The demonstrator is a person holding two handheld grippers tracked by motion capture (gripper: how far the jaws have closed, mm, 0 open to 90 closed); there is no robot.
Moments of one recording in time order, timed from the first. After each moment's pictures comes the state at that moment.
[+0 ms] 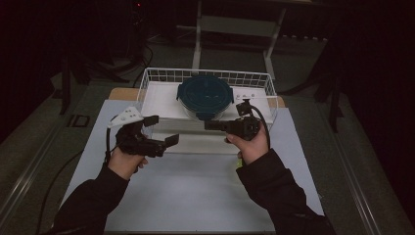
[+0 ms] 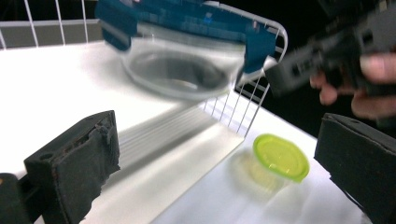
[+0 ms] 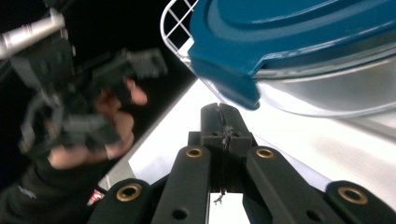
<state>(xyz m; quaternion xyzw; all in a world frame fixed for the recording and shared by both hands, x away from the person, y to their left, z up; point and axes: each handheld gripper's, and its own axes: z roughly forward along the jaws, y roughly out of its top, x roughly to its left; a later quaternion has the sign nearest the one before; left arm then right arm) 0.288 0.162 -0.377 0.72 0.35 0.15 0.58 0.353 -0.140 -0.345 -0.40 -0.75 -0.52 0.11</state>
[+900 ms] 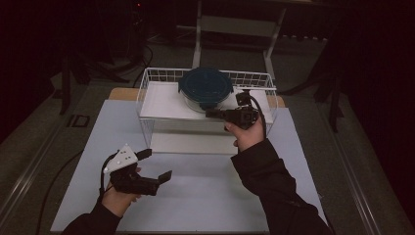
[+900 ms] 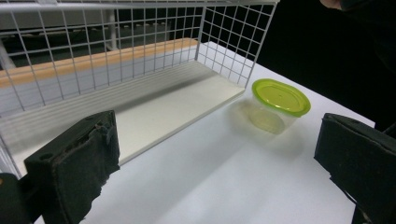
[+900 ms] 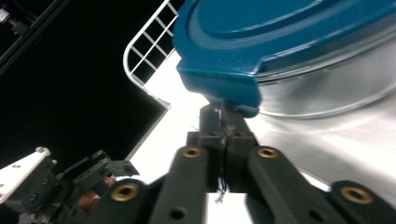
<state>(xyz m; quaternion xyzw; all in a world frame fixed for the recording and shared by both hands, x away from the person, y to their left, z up) 0.231 0.172 -0.442 0.73 0.36 0.15 0.56 0.381 -0.136 -0.344 -0.44 -0.73 -0.53 0.07</state>
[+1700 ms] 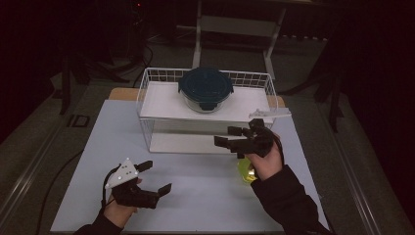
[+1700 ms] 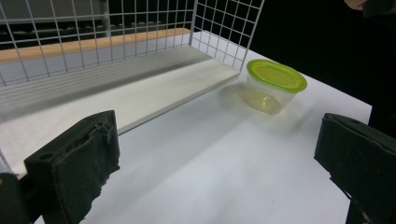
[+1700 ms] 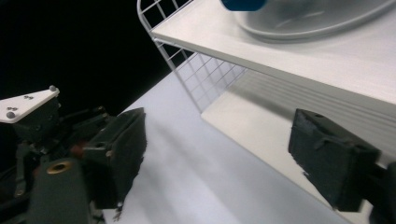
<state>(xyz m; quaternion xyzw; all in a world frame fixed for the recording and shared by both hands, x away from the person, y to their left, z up) 0.216 0.173 -0.476 0.73 0.35 0.15 0.56 0.328 -0.176 -0.373 -0.36 -0.77 -0.53 0.00</state>
